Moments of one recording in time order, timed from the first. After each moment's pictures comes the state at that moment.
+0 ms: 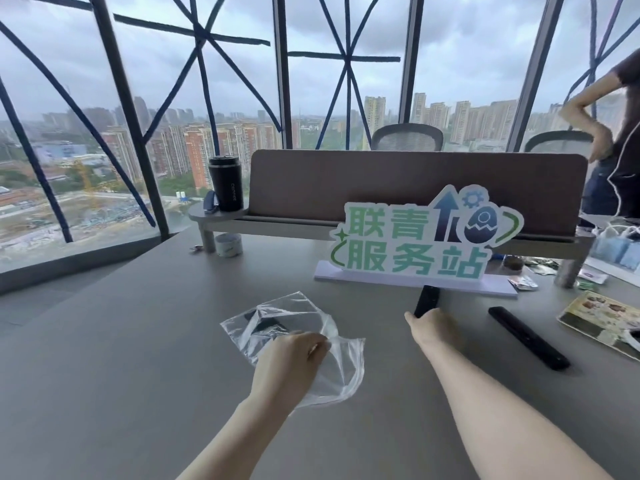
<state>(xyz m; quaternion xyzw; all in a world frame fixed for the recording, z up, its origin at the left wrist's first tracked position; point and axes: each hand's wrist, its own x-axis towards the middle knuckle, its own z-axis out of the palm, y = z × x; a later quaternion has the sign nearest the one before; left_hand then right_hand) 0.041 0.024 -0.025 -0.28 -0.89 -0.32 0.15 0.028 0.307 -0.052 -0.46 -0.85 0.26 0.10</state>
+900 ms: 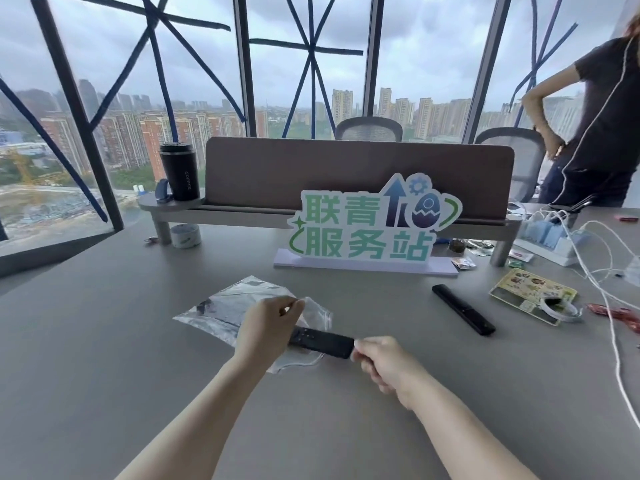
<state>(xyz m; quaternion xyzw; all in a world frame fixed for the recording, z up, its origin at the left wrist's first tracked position) 0.048 0.068 -0.001 -0.20 -0.88 -0.43 0.07 0.157 0.238 -0.021 -0.25 -0.74 0.62 -0.03</state>
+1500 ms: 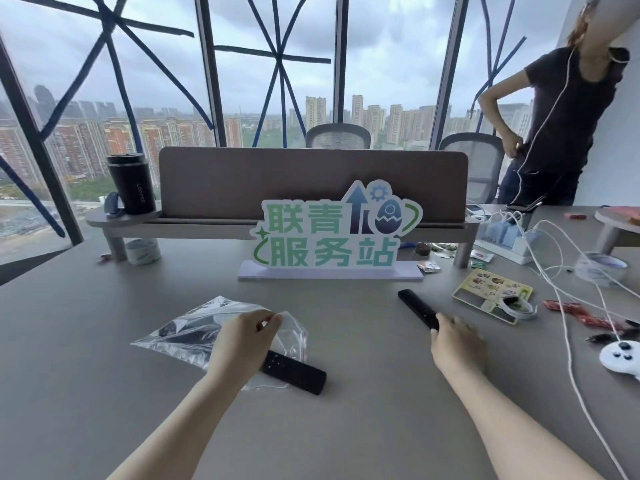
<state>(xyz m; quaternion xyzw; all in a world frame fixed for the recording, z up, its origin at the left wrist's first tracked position) 0.050 0.100 -0.002 -0.21 -0.88 -0.42 0.06 0.176 0.421 -0.064 -0.45 -0.89 0.02 0.12</state>
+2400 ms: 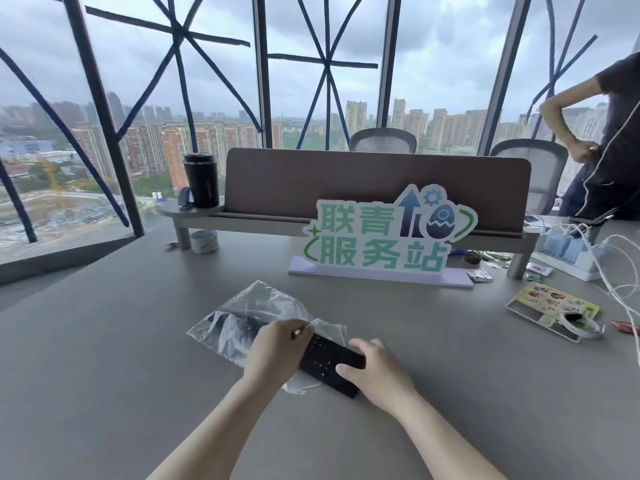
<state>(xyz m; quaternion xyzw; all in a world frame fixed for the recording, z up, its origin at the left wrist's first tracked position) 0.067 0.055 -0.010 -0.19 -0.90 -0.39 0.06 0.139 0.221 -0.045 -0.18 -0.93 0.32 0.02</state>
